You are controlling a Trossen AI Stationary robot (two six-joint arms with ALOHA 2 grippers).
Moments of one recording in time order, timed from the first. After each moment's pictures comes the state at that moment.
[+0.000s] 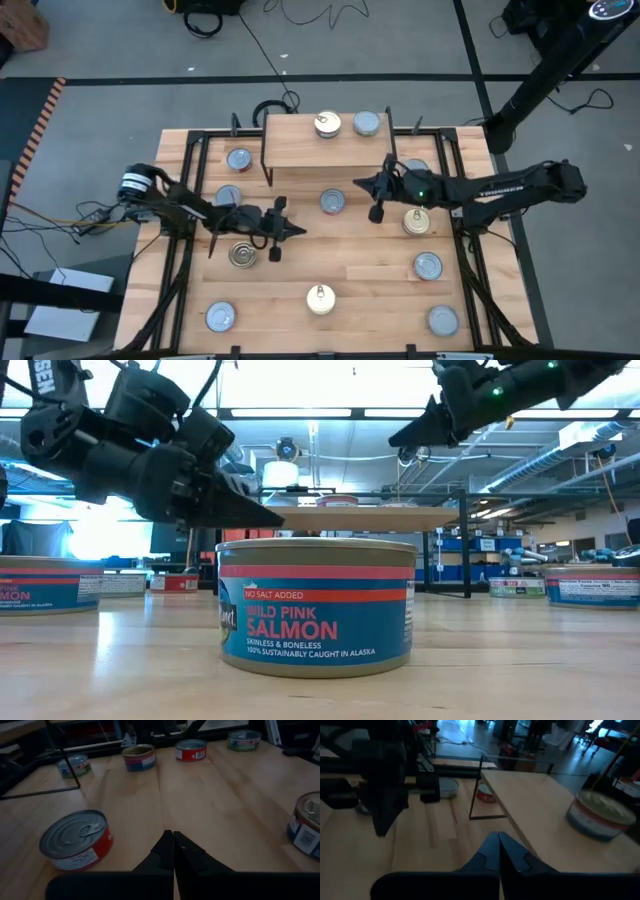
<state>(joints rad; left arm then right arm) -0.10 1.60 0.36 0.99 -0.07 0.10 -0.04 1.12 0.60 0.25 0.33 -0.09</state>
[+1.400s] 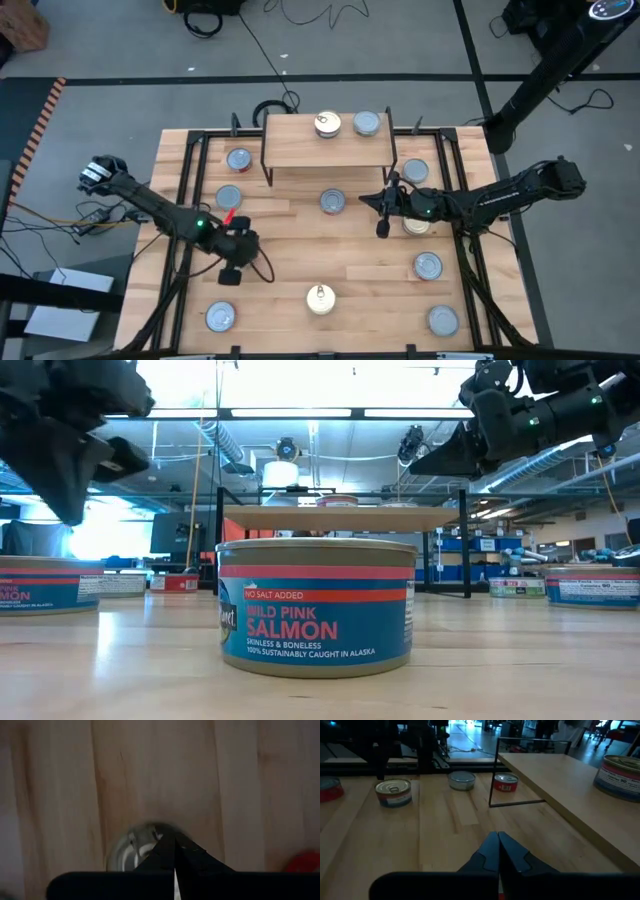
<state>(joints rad) -0.48 1.22 0.77 -0.77 -0.12 -0.39 0.06 1.13 0.37 0.51 0.38 0.02</state>
